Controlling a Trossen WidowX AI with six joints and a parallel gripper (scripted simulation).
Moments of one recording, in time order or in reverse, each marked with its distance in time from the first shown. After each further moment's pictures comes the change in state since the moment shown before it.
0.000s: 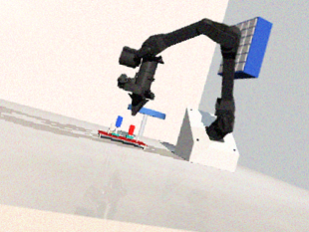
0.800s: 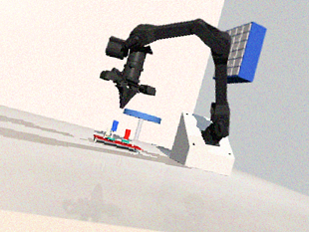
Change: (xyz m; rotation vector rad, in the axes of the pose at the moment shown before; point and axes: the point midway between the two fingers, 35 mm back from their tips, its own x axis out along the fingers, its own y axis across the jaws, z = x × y) arm -0.031 0.053 0.019 0.812 0.042 0.021
